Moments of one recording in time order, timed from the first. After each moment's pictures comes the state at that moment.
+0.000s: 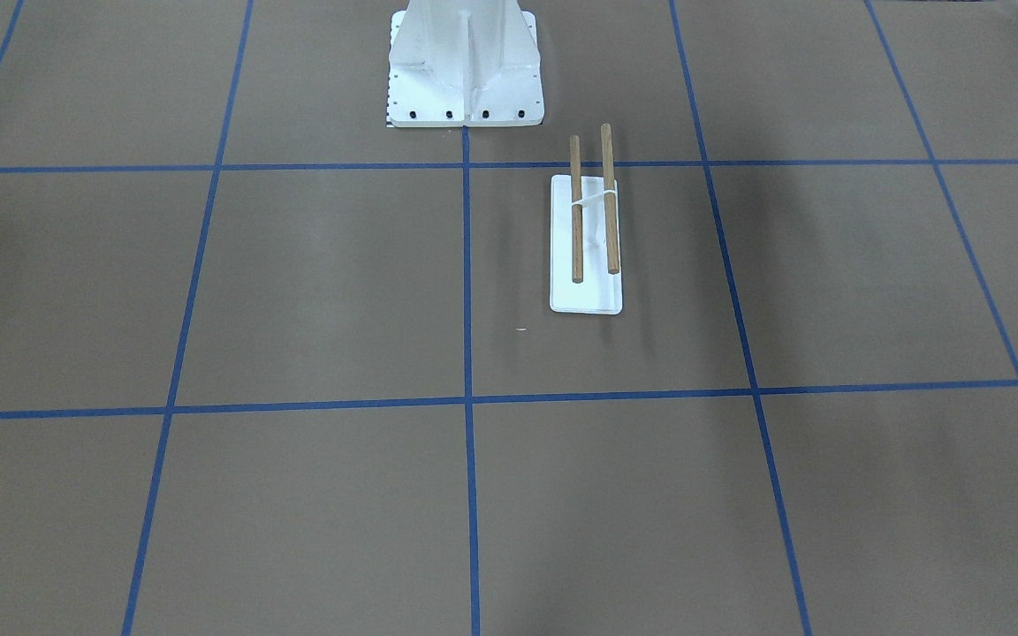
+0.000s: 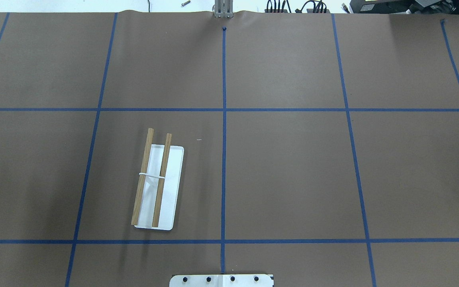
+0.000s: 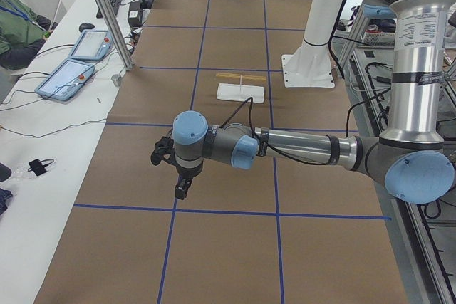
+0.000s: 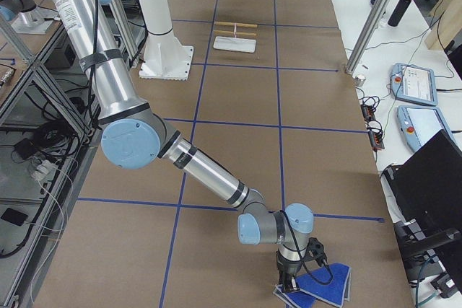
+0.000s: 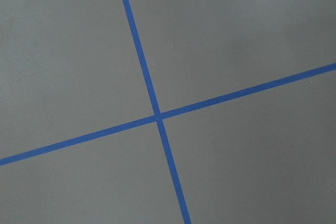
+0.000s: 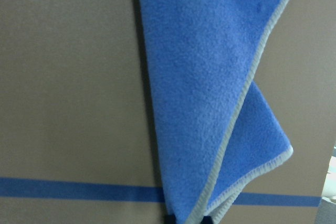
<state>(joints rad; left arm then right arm) -1.53 -1.54 -1.68 -1.74 -2.35 0.08 1.46 -1.20 0.55 -0.89 1.88 -0.12</state>
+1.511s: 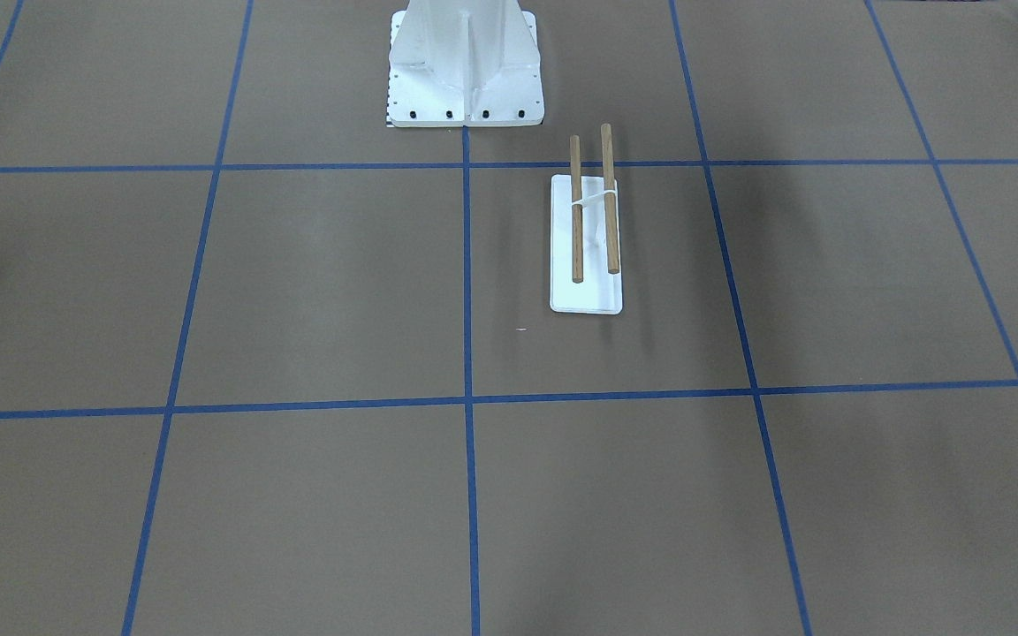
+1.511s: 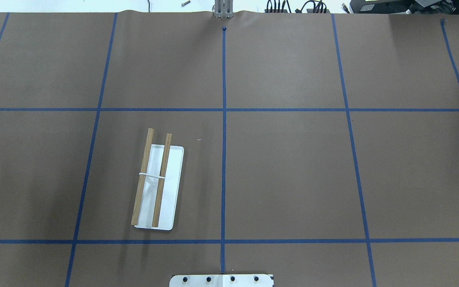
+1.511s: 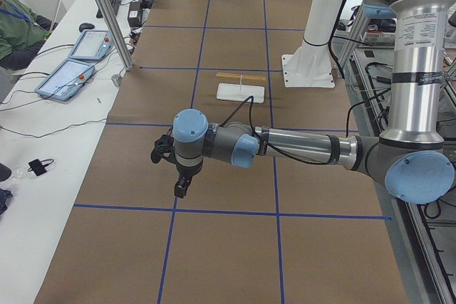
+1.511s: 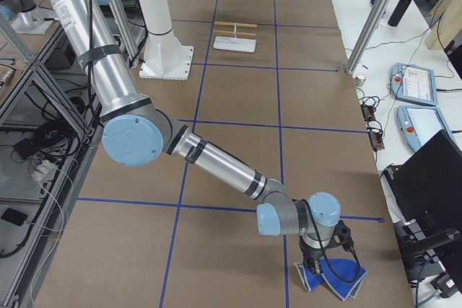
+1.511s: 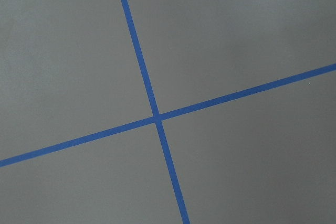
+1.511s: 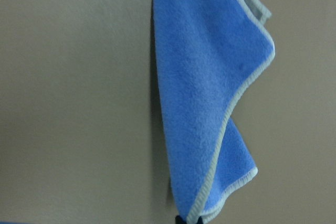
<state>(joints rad) -1.53 -1.54 -1.70 -1.74 -2.35 0.07 1.56 -1.13 0.68 -1.01 2.12 -0.13</state>
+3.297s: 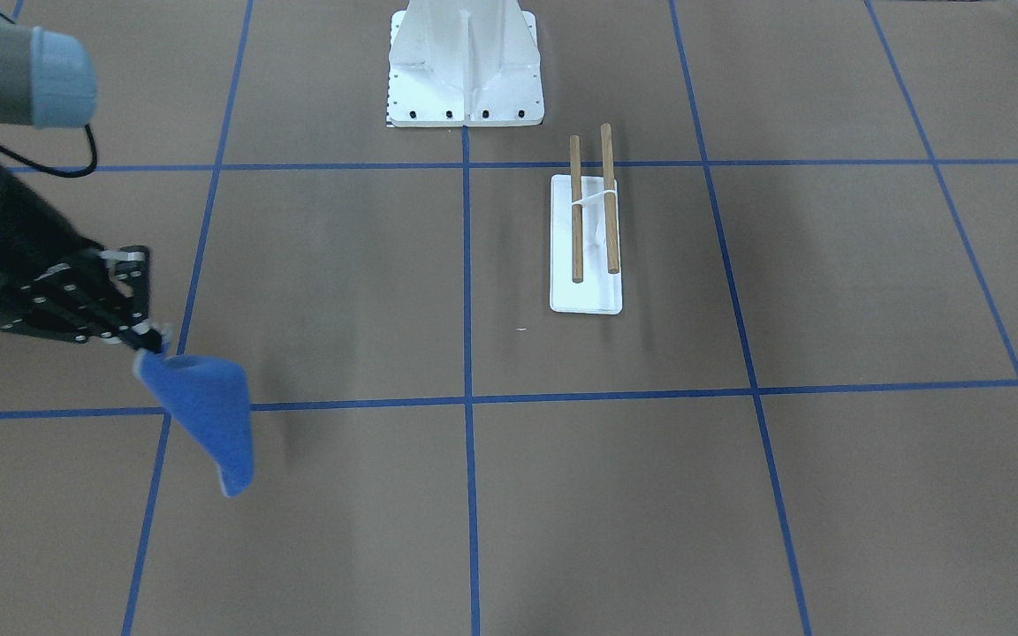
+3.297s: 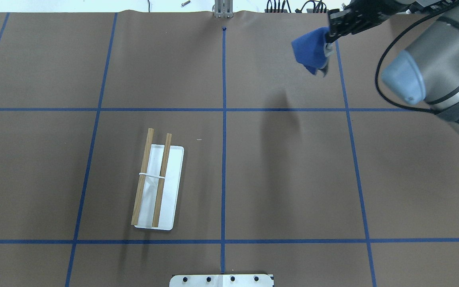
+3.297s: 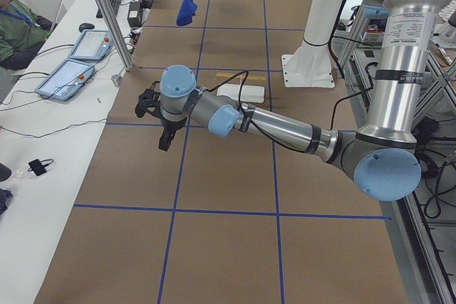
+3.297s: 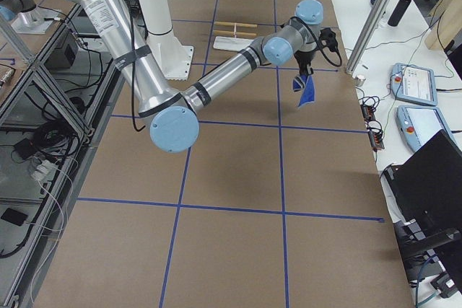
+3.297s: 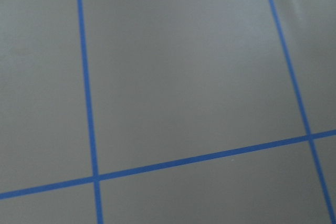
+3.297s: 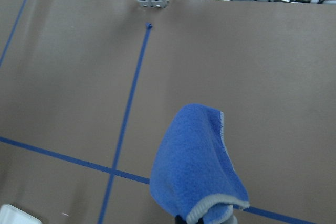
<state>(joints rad) -1.47 -1.69 -1.75 -1.88 -2.46 -0.28 0.99 -0.96 1.80 -1.43 2.18 0.86</state>
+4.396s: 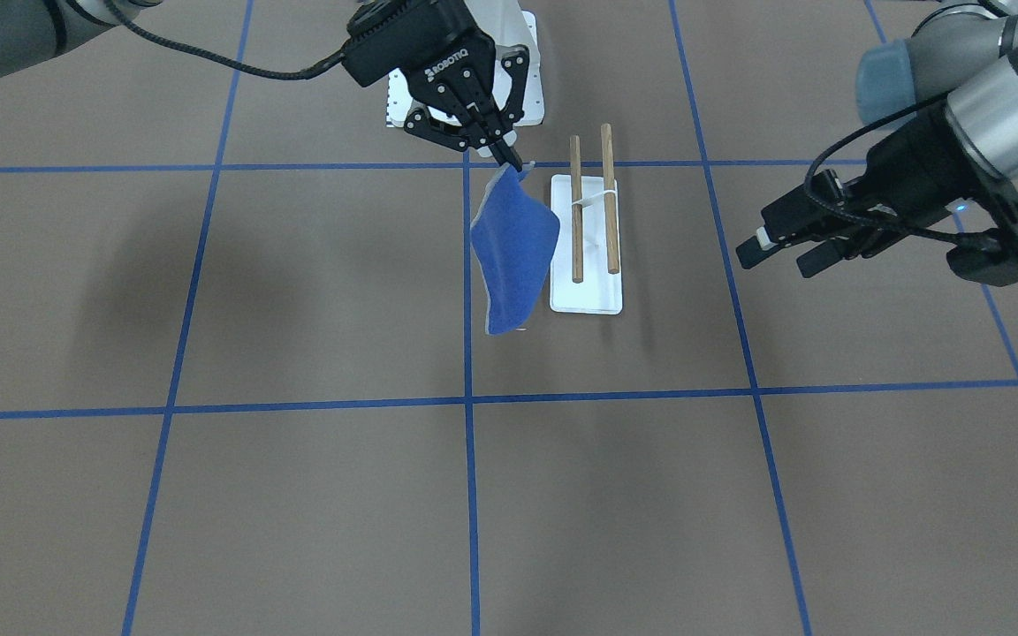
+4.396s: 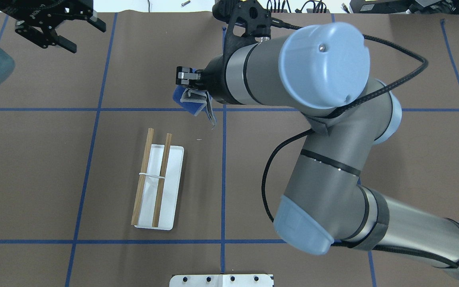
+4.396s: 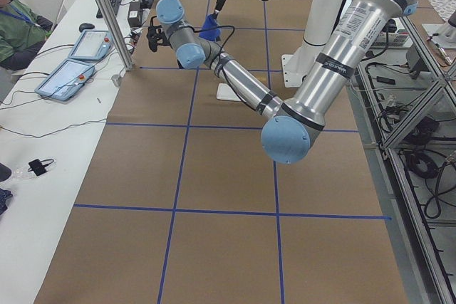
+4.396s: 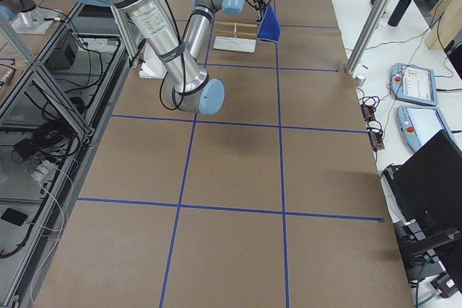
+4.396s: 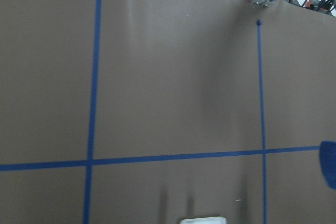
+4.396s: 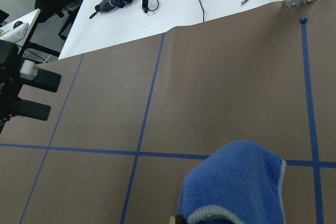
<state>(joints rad) -1.14 -2.11 -1.72 -2.00 -2.58 -1.31 0.53 -0.78 1.94 -1.33 1.64 1.29</state>
